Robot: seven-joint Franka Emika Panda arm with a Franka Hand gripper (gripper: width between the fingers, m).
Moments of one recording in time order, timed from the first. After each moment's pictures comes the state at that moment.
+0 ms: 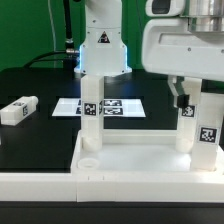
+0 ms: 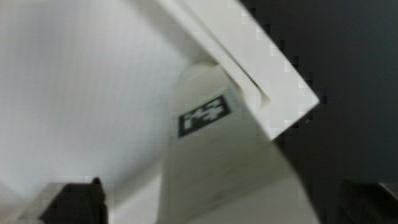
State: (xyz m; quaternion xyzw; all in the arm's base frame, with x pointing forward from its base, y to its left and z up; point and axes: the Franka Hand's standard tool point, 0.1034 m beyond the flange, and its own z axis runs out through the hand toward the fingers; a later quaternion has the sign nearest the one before) arm 0.650 0.101 0.108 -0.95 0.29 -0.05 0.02
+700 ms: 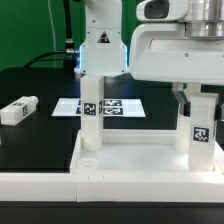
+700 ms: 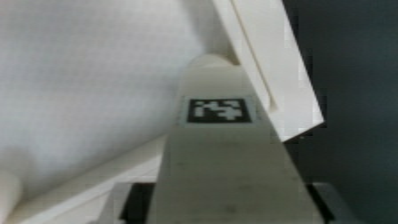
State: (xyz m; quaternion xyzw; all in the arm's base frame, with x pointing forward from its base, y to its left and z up) arm 0.651 0.098 0.104 -0.95 0.30 -0.05 0.02
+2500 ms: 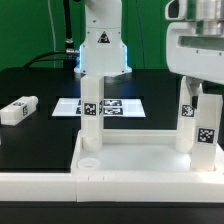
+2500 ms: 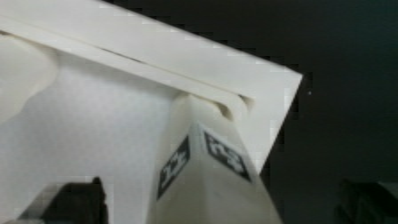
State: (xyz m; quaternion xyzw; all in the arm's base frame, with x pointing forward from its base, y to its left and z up) arm 0.646 0.120 0.107 -0.81 0.58 -0.04 0.04
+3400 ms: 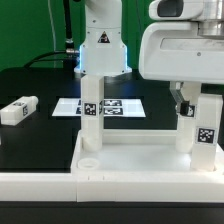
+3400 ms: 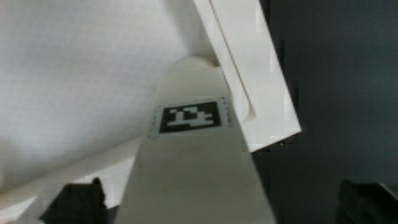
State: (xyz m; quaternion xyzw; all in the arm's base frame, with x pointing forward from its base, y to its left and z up) arm 0.653 0.109 0.104 -0.97 0.23 -0.06 0.01
